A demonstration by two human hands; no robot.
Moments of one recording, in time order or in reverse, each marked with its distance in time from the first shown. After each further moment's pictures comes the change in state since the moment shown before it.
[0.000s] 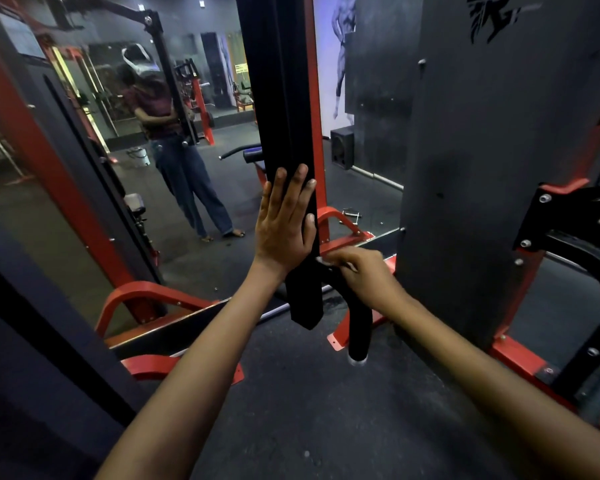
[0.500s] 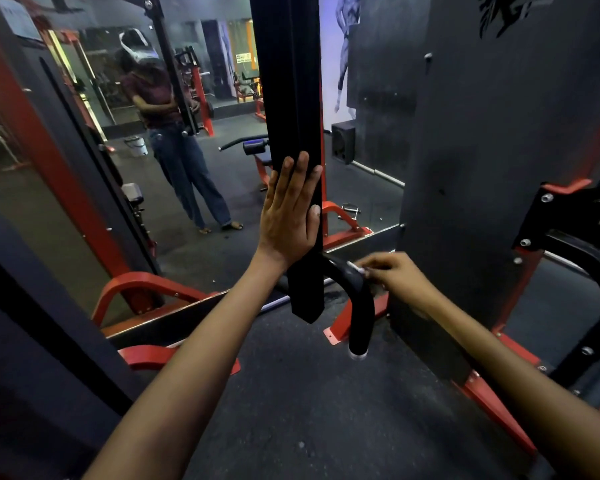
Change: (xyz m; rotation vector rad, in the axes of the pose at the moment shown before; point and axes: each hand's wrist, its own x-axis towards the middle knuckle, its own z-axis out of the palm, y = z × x) left_hand 0.001 0.000 -0.002 -0.037 0.018 0.017; right_hand -0.019 0.023 -0.023 0.360 -0.140 0.325
